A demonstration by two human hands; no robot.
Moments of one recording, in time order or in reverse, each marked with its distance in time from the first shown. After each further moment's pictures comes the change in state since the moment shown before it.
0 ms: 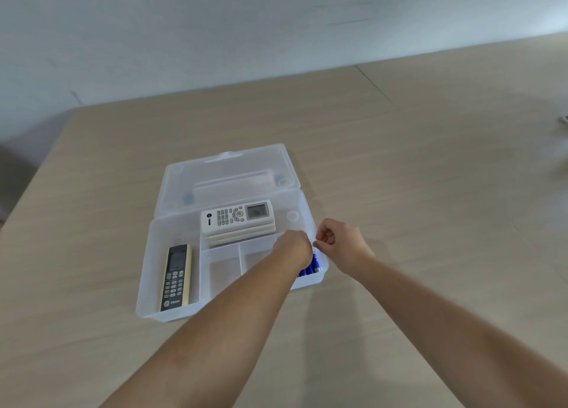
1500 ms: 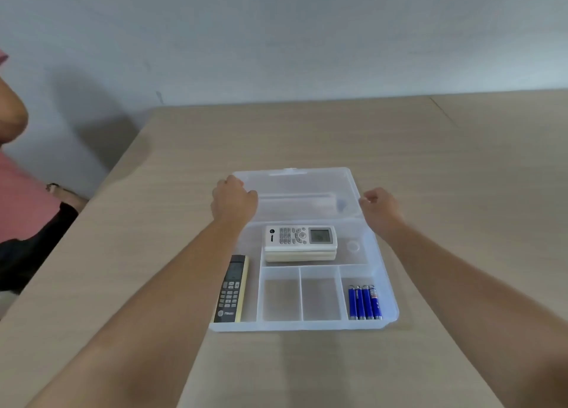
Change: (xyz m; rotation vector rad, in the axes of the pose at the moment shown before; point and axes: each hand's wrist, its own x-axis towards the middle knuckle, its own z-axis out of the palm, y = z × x) left_hand 0.007 -0.201 -0.104 -0.728 0.770 -0.298; right_hand 0.121 -0.078 0.009 -0.018 0.184 0.063
